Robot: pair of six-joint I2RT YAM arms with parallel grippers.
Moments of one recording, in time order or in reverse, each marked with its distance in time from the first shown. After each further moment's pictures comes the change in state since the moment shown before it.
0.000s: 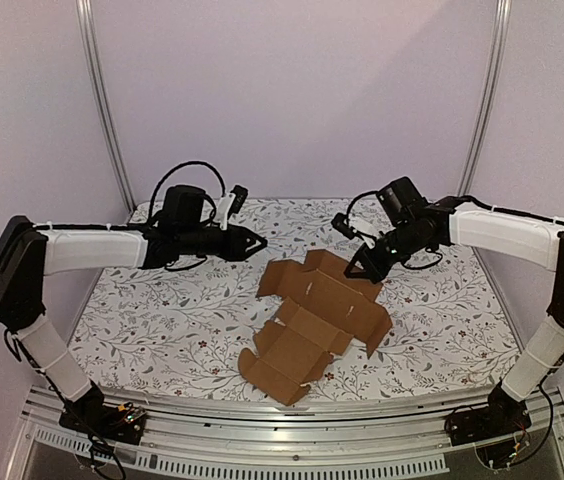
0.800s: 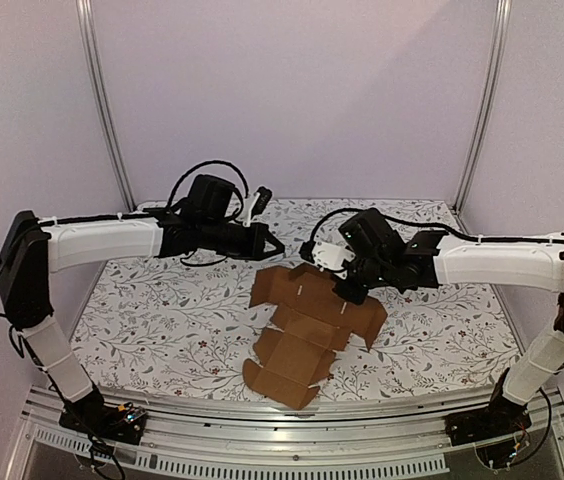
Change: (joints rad) left arm -0.129 0.035 0.194 -0.266 -0.018 -0.193; right arm 0.307 -0.032 -0.123 0.242 0.636 -0.198
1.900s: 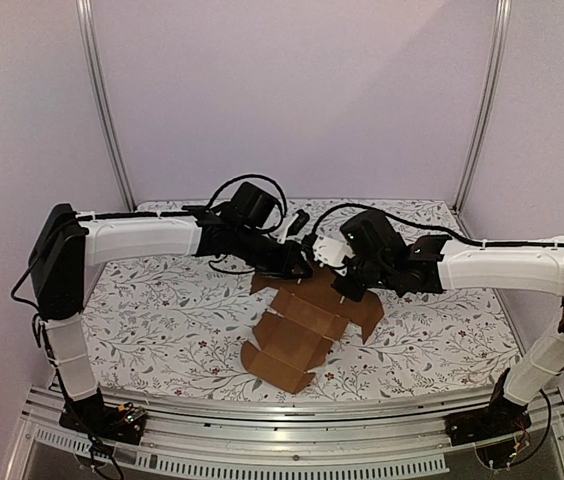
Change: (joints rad) left arm -0.113 0.200 0.216 -0.201 0.052 -0.009; right arm 0.028 -0.033 -0.034 0.087 0.098 0.020
